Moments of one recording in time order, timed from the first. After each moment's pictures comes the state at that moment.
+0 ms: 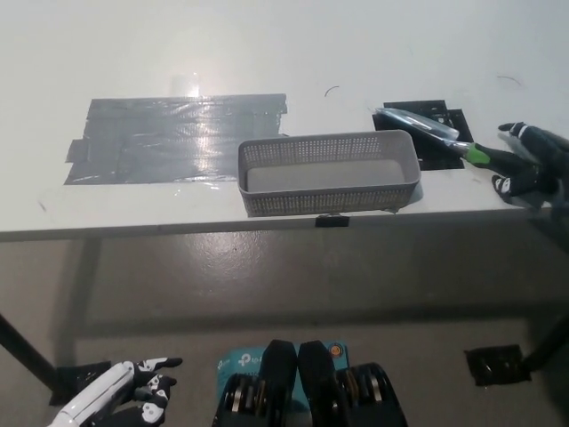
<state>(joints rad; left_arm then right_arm) 0.07 0.52 -0.14 -0.39 0.03 0.45 -0.39 -0.93 -0.46 0.36 0.95 -0.52 0.09 0.28</state>
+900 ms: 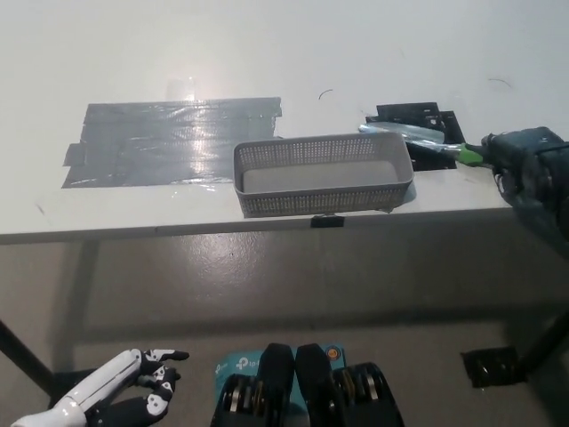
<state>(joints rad) 0.01 0.56 -0.19 -0.42 0.09 0.46 -0.44 -1.07 -0.42 0.83 1.12 -0.75 0.11 0.33</state>
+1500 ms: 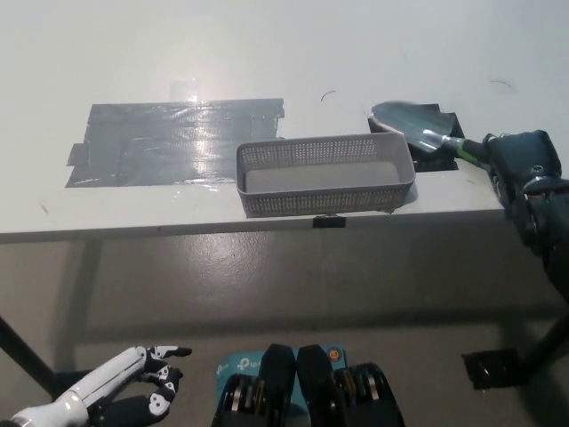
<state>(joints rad) -0.02 0.59 -0.20 -0.42 0.11 0.46 -0.48 -0.90 -0.40 0.67 0.99 -0.83 0.20 0.00</state>
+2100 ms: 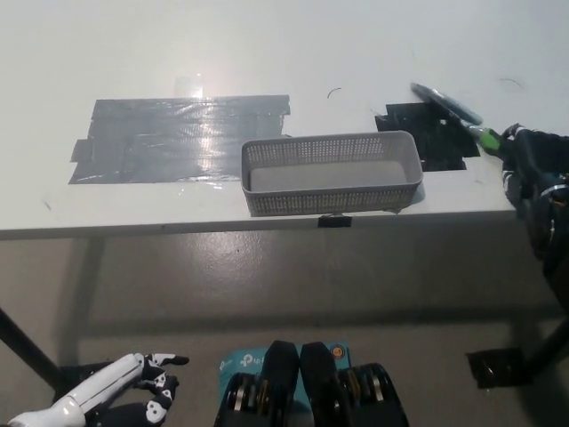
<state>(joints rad) -0.01 0.60 -0.20 -0.42 0.13 0.46 -0.51 -0.84 -0.40 0.40 0.90 -0.76 0.24 -0.07</state>
